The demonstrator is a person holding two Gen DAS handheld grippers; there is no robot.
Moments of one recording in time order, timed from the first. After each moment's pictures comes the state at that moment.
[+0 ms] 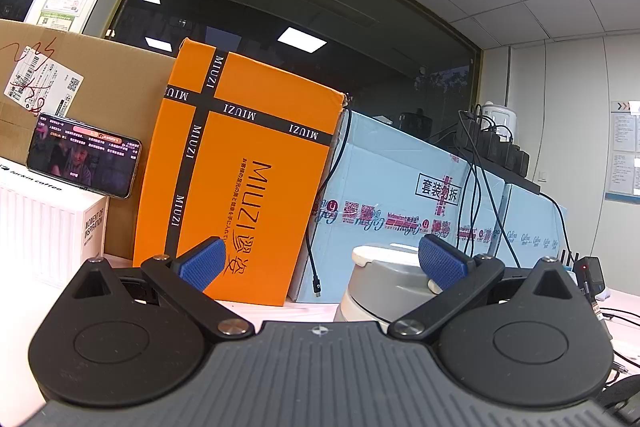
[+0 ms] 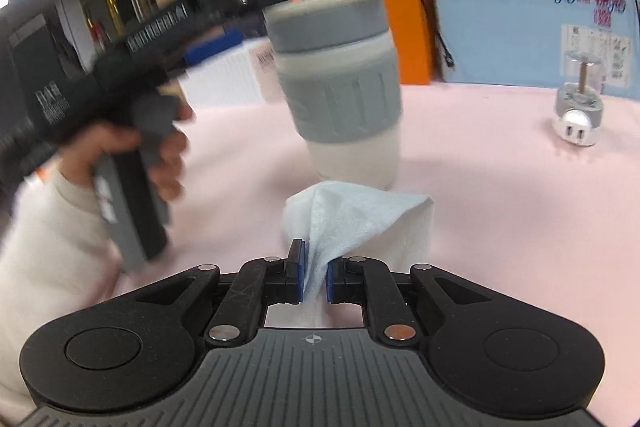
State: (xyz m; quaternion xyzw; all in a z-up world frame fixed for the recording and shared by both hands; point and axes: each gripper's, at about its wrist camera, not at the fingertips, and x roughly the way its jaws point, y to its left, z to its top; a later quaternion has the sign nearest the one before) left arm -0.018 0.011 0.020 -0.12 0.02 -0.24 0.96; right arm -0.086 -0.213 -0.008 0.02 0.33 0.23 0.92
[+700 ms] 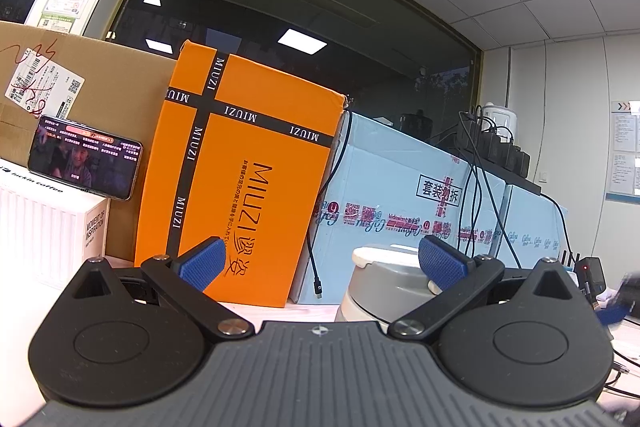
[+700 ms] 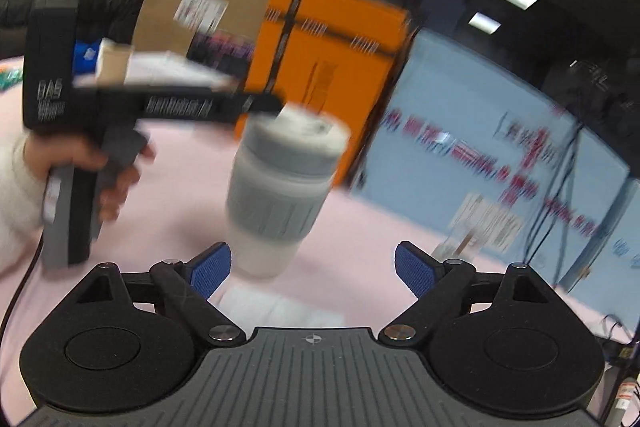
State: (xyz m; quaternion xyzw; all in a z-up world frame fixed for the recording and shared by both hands) left arm -0.018 0.011 0.021 -0.13 0.02 -0.23 0.96; right arm -0.117 -0.194 0.056 -0.19 0.16 0.10 0.96
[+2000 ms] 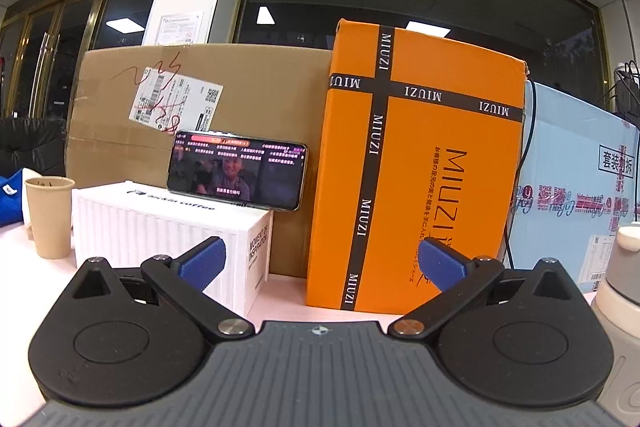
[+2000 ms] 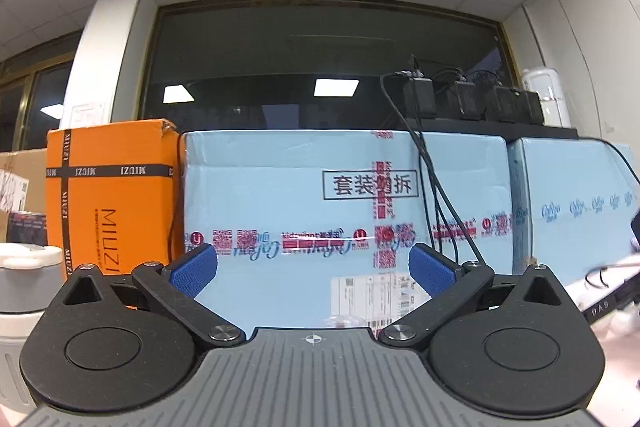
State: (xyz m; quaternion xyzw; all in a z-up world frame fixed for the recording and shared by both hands) left arm 0.041 0.038 0.001 -0.05 0.03 0.00 1.00; right arm -0.019 -0.300 0.008 0.02 -0.06 -0.06 1.00
